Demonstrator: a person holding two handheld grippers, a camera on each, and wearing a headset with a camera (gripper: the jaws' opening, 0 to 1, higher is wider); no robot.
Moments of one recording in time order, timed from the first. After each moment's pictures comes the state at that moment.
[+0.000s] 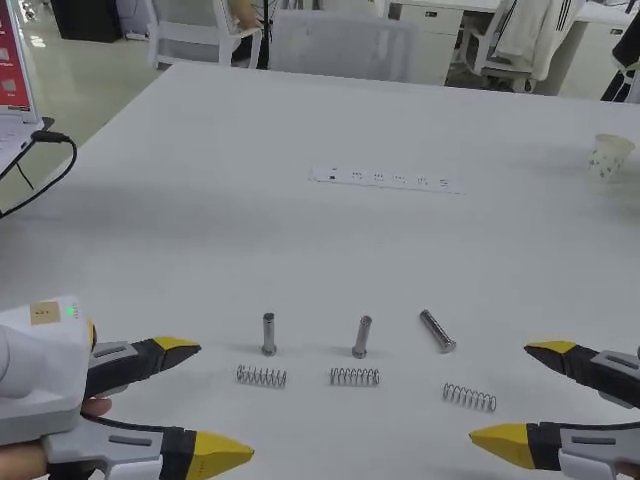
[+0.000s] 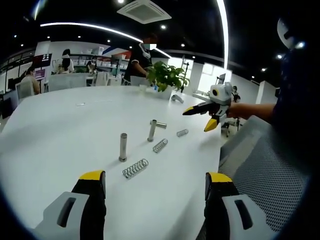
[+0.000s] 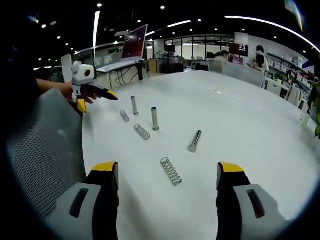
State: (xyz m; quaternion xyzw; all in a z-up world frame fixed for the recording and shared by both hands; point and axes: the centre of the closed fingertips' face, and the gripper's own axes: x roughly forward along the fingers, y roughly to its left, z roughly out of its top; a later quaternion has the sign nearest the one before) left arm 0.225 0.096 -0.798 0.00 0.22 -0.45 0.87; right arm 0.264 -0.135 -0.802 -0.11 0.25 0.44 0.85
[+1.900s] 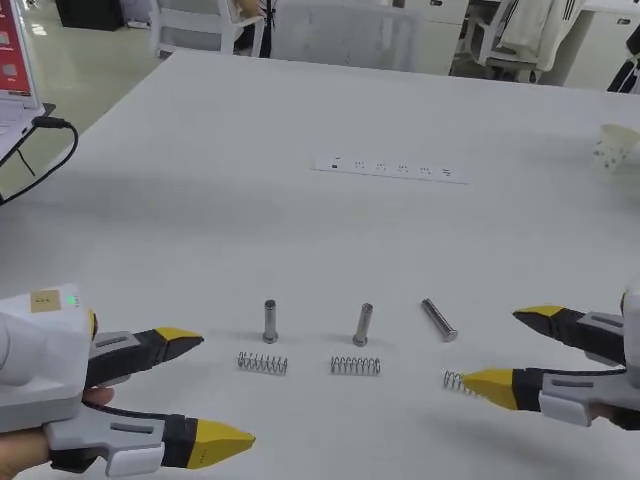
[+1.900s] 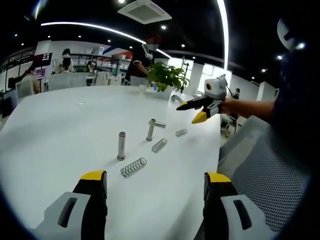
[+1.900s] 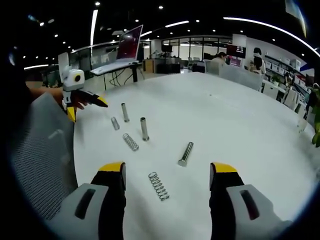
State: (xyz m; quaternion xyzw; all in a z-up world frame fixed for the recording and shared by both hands) left arm 0.222 0.094 -0.800 0.00 0.22 -0.45 0.86; right arm 0.295 -0.130 -0.789 -0.12 0.25 0.42 0.86
